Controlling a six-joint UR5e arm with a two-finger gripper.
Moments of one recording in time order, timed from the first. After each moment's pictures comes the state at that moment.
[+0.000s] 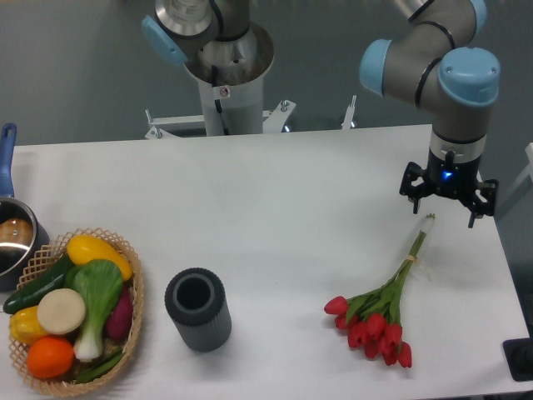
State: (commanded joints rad) arm 2.84 -1.95 -1.61 -0.88 1.50 1.28
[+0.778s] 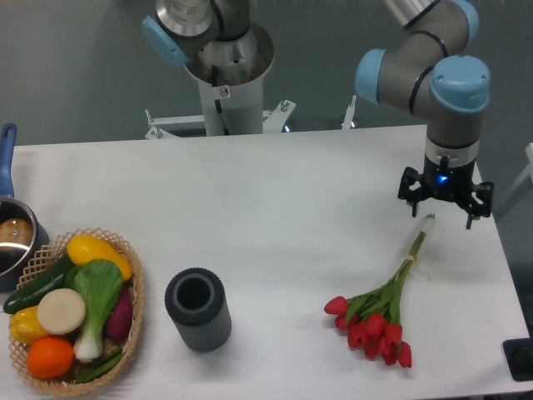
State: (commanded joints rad) arm 2.84 -1.97 -1.70 -0.74 1.51 1.26
